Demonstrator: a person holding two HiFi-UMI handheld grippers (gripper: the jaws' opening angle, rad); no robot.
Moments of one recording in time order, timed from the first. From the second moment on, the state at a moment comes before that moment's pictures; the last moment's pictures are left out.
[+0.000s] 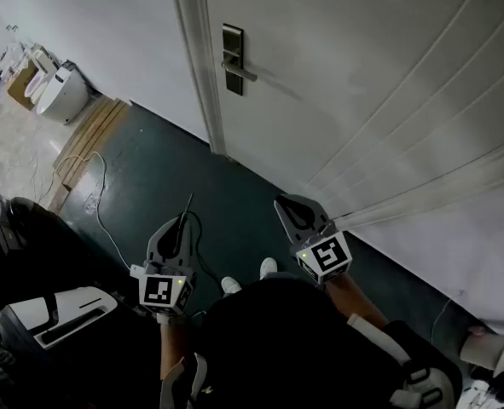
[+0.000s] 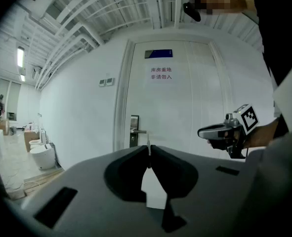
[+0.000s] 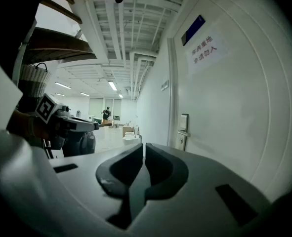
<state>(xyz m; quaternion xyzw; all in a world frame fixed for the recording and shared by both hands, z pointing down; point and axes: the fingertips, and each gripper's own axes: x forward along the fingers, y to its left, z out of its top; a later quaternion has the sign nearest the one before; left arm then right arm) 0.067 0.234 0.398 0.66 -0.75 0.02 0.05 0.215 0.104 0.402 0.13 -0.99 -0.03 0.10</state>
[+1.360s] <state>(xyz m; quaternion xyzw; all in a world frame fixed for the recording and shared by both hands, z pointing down) 0.111 0.098 0.406 0.68 -0.73 0.04 0.06 0.245 -0.003 0.416 0.11 -0.99 0.01 0.10</state>
